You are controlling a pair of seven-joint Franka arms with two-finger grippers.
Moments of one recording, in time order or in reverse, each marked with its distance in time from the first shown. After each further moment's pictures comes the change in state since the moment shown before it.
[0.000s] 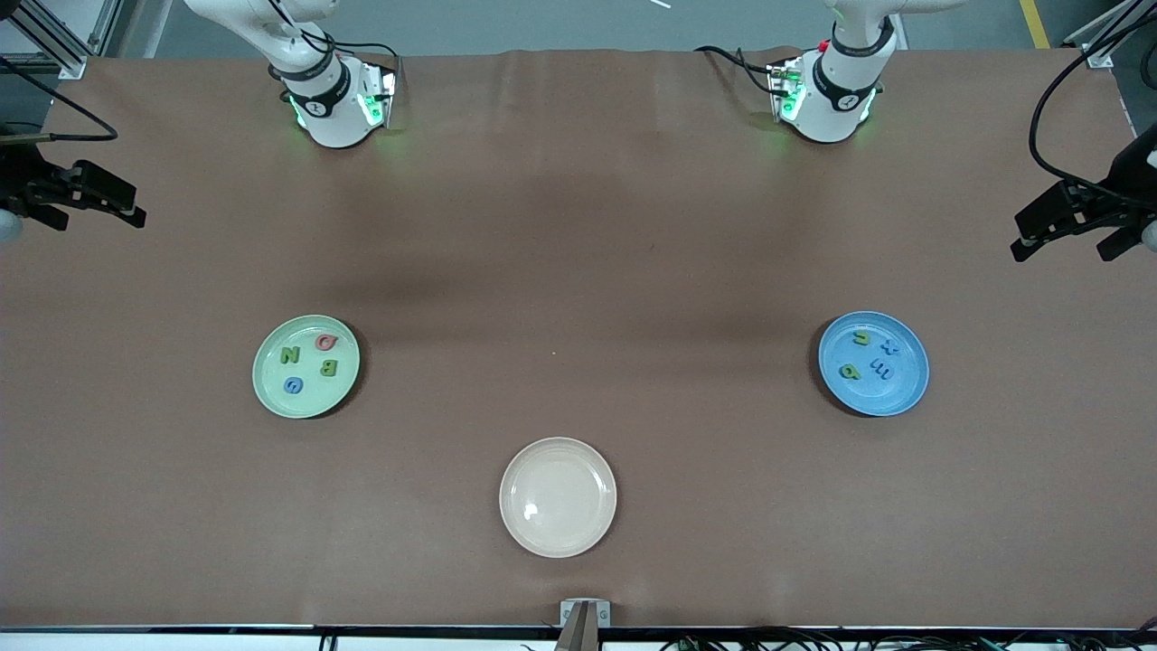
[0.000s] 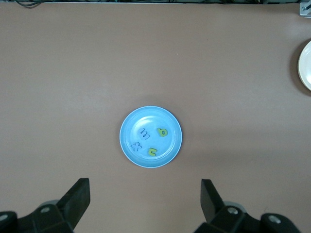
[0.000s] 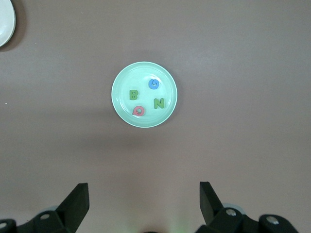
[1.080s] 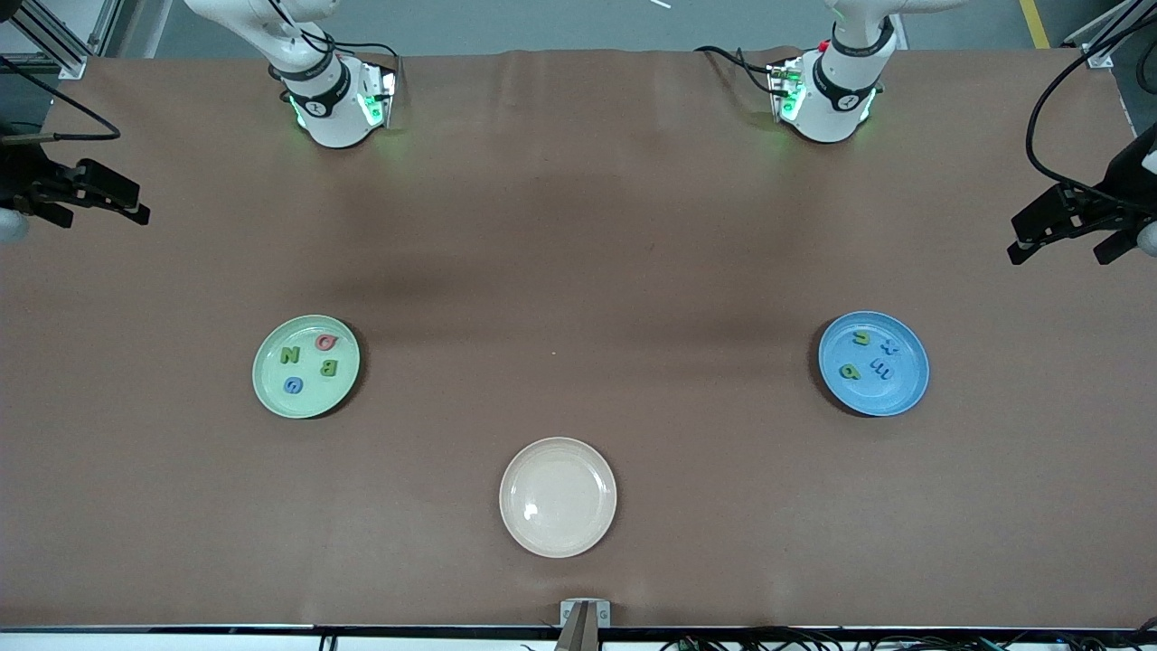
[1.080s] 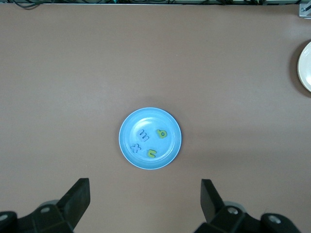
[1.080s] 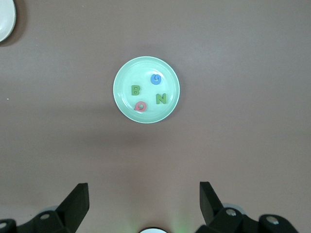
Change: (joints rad) left arm 0.000 0.008 0.000 0.000 0.000 0.008 -0.002; right arm 0.000 0.000 0.000 -0.004 0.015 -0.017 0.000
